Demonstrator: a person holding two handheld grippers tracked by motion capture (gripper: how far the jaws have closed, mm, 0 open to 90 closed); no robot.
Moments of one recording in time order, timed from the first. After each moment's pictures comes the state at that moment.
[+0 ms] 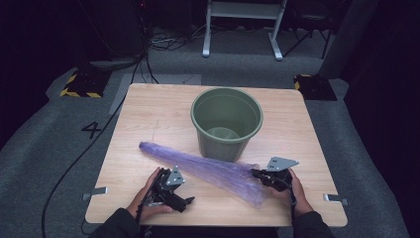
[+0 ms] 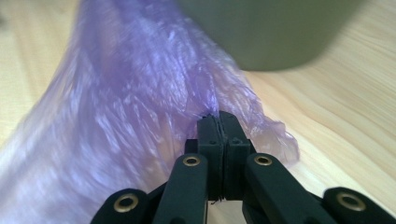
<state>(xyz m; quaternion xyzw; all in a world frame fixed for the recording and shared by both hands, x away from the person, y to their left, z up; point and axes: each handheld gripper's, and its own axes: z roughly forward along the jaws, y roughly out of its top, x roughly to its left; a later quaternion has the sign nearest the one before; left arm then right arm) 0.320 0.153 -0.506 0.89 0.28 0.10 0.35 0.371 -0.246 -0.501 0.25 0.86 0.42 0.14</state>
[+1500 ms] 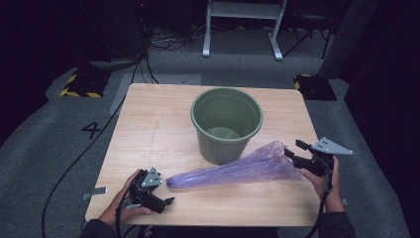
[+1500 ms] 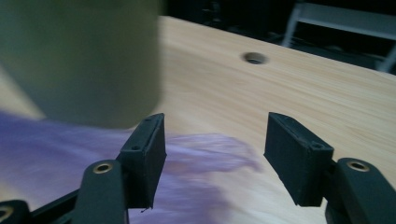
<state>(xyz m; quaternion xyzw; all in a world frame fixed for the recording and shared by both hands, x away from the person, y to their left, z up) 0.313 0.200 -0.506 0.89 0.28 0.11 0.35 0.372 -0.321 -0.429 0.37 0.76 0.47 0.26</state>
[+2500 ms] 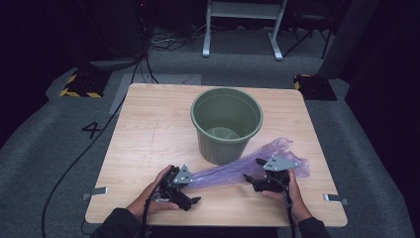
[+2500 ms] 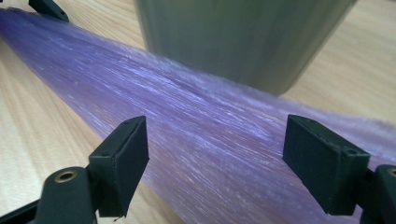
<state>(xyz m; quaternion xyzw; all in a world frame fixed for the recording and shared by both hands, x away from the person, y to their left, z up) 0.337 0.121 -0.505 0.90 0.21 0.08 0.36 0.359 -0.224 -0.488 0.29 0.83 0.43 0.19</state>
